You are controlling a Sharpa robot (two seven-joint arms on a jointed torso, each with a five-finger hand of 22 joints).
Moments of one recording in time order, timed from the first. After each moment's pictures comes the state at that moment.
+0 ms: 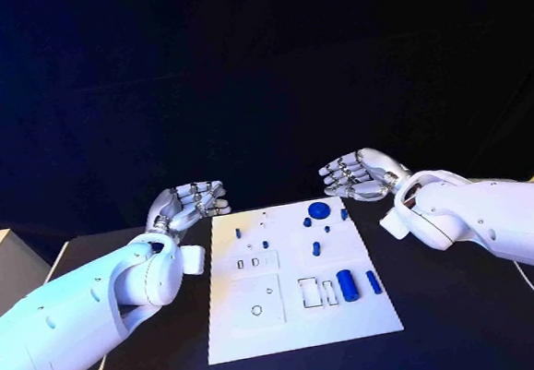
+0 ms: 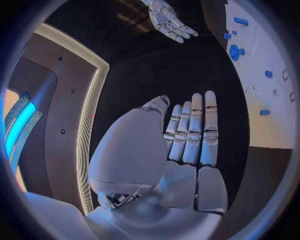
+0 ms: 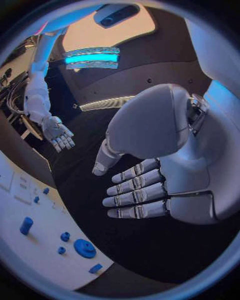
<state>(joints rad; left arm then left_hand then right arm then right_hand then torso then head) 1.04 -0.77 0.10 1.36 -0.13 -0.40 0.43 1.54 -0.12 0.26 0.28 0.24 0.92 0.20 0.22 0.14 1.06 0.15 0.13 0.07 1.08 0.10 0.35 0.27 0.18 1.02 0.20 0.33 0.15 1.25 -0.74 -0.14 1.27 -0.70 -0.42 0.30 1.33 -0.12 0.48 -0.04 0.18 0.79 0.20 0.15 0.14 0.93 0.20 0.07 0.06 0.93 0.17 0.16 0.11 0.16 0.75 0.27 0.10 0.07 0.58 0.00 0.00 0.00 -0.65</state>
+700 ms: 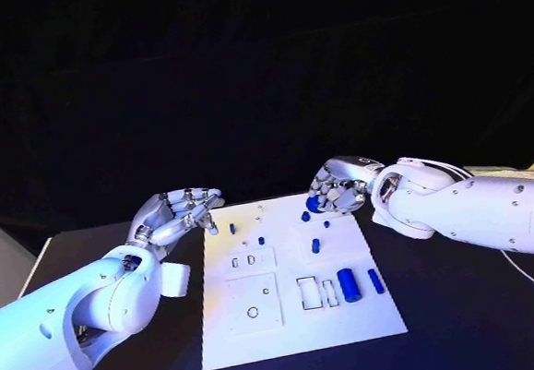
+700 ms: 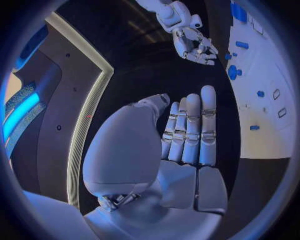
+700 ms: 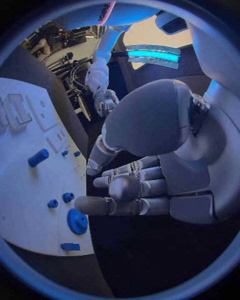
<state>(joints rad) 1.04 -0.90 0.15 1.58 -0.21 -0.31 0.38 1.47 -0.20 0.44 0.24 0.24 0.96 0.17 0.26 0.24 1.19 0.11 0.08 0.09 1.08 0.04 0.89 0.71 0.18 1.04 0.13 0.89 0.50 1.30 -0.69 -0.14 1.23 -1.34 -0.36 0.04 1.31 -0.22 0.52 -0.05 0.22 1.01 0.16 0.14 0.20 1.25 0.08 0.07 0.14 1.46 -0.01 1.22 1.06 0.16 1.38 0.07 0.81 0.59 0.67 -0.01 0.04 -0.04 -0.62</state>
